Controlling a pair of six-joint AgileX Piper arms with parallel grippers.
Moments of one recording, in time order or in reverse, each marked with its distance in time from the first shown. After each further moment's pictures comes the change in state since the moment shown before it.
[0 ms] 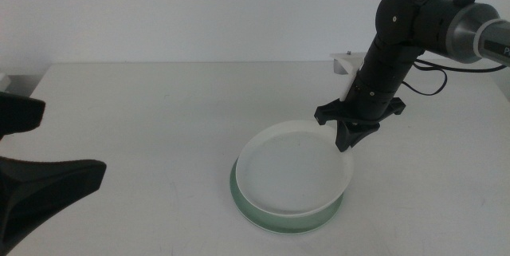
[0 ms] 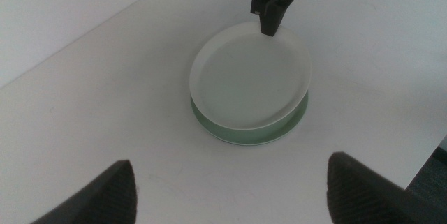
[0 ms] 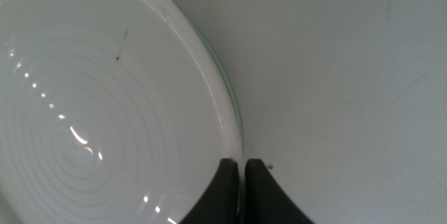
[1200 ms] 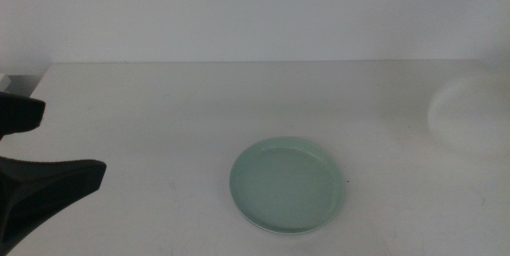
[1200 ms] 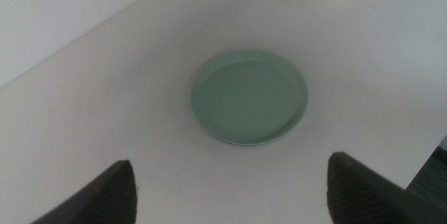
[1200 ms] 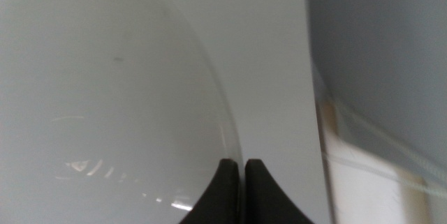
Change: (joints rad) left arm 0.000 0.000 0.000 0.000 0.000 0.000; right arm -0.677 -0.254 0.231 -0.174 -0.213 -0.160
